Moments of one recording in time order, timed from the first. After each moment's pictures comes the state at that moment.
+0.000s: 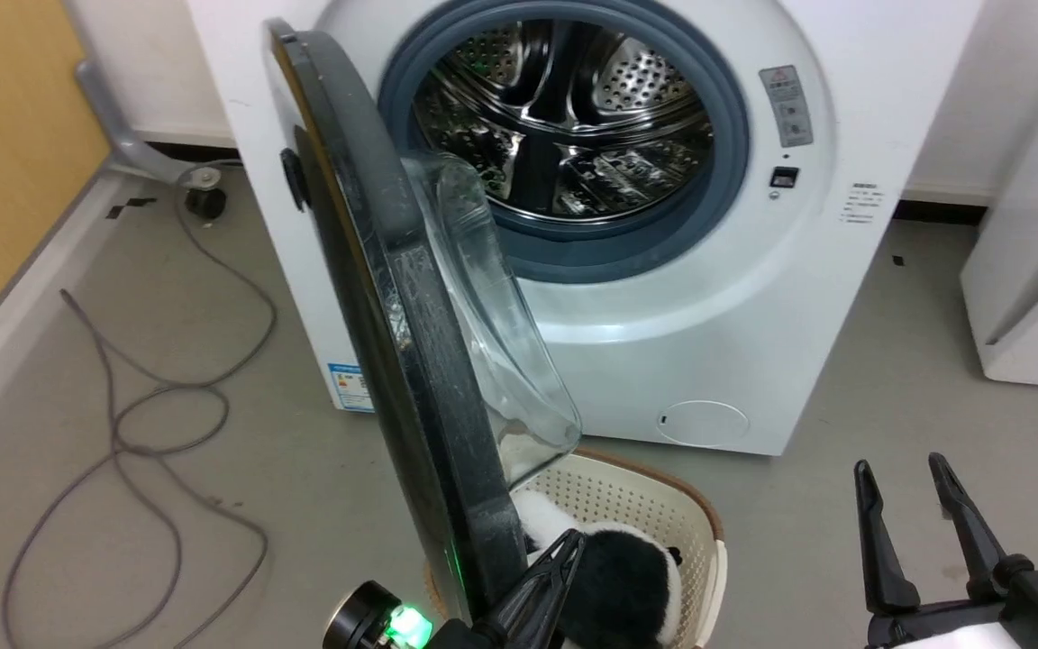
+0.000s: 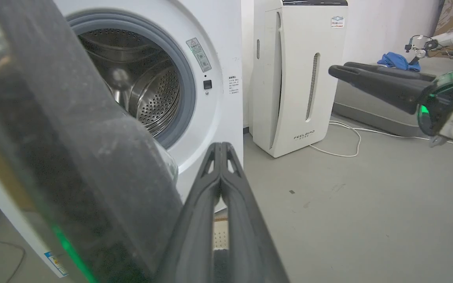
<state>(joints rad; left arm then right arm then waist) 0.02 0.11 -0.52 0.02 -0.04 -0.04 -0.26 0.10 -0.05 -0.04 -0.02 0.10 0.13 -0.26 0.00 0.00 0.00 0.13</state>
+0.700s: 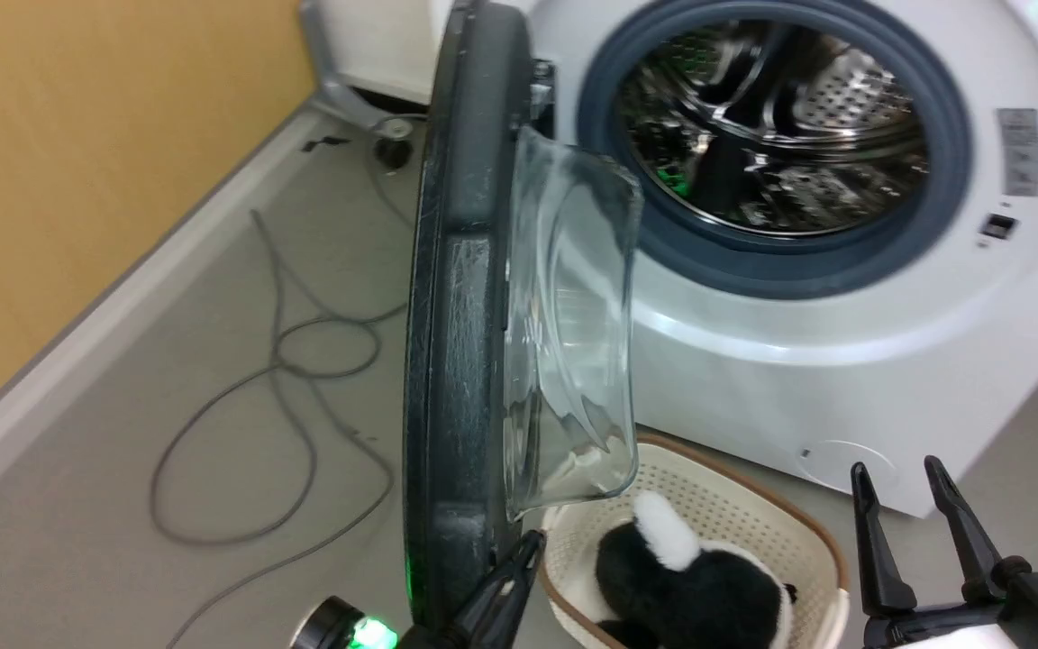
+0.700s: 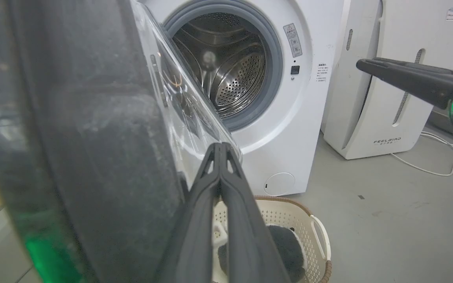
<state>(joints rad) 0.06 0.14 -0.49 0.00 -0.06 -0.01 -0.26 0.10 -0.05 -0.03 -0.02 0.11 0.13 -0.26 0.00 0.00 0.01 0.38</state>
